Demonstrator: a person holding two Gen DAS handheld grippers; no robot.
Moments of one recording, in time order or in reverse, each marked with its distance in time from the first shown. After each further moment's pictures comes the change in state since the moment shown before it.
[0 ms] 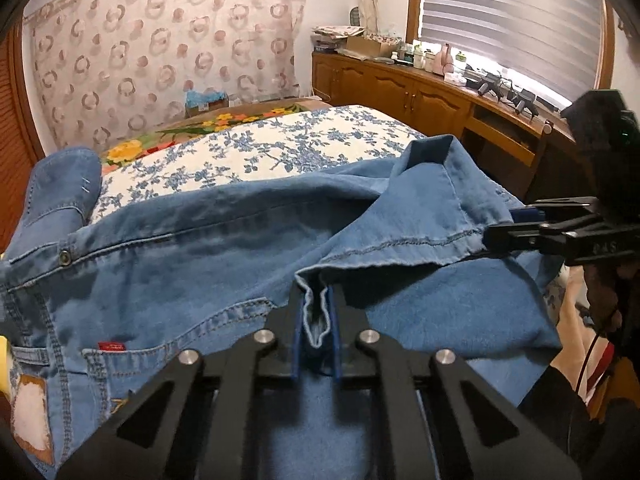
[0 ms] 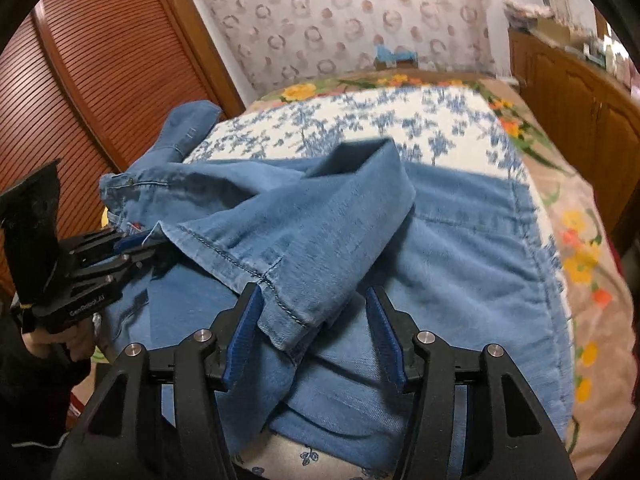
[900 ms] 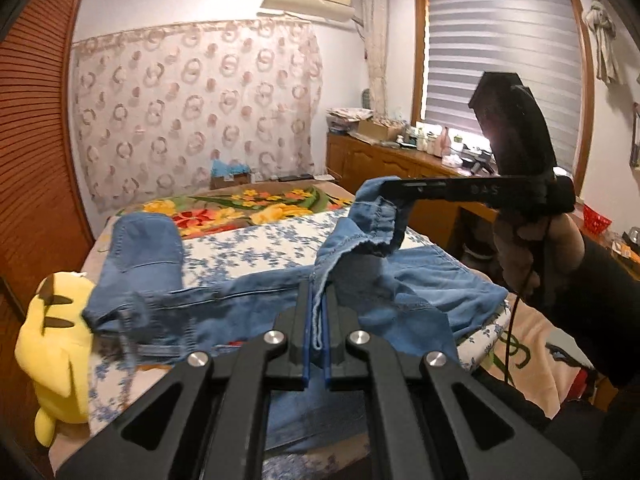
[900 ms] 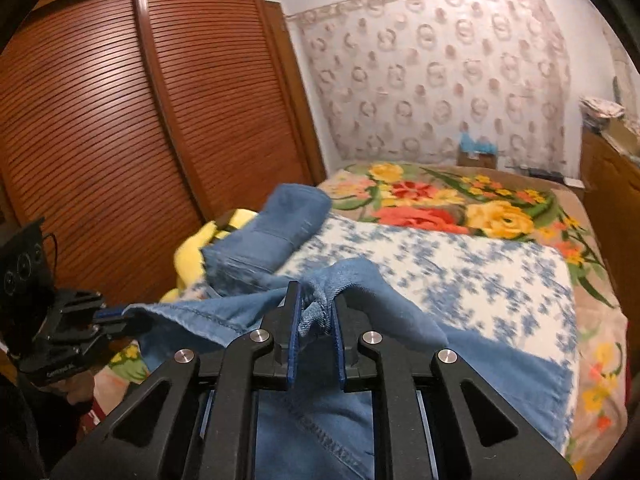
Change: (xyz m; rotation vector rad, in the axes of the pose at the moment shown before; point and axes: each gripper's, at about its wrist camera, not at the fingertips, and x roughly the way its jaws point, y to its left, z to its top) left arm -0.197 0.035 -0.017 -0.063 -0.287 0.035; right arm -0.052 0.146 0.101 -0.292 -0.239 0.195
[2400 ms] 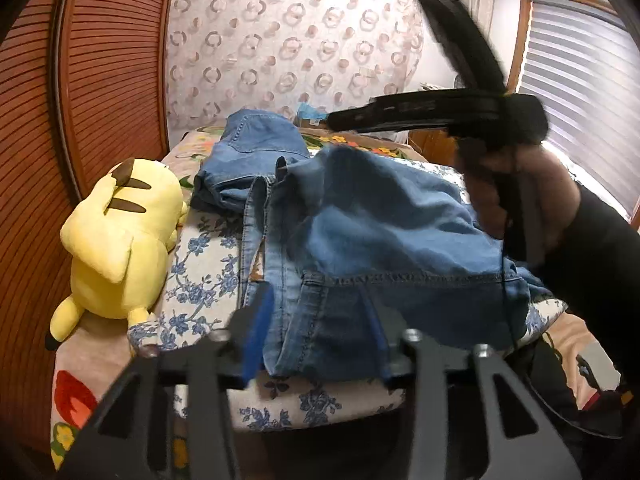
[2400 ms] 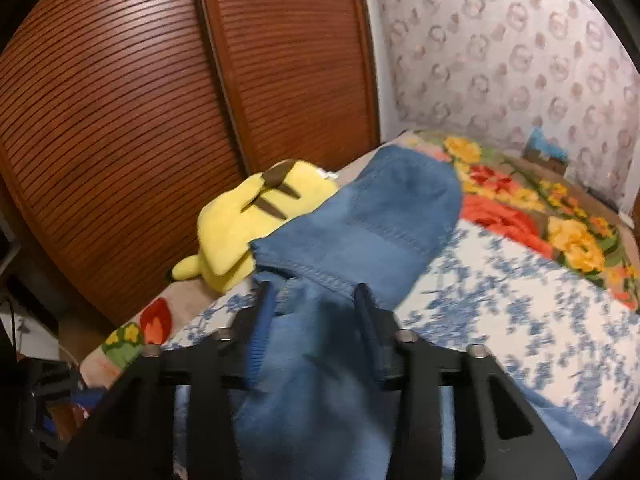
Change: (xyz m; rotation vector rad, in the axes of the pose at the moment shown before) left arm -0.015 0.113 -0.100 -0.249 0.149 0.205; right arm 0.206 0.121 0.031 -0.152 0.194 0.068
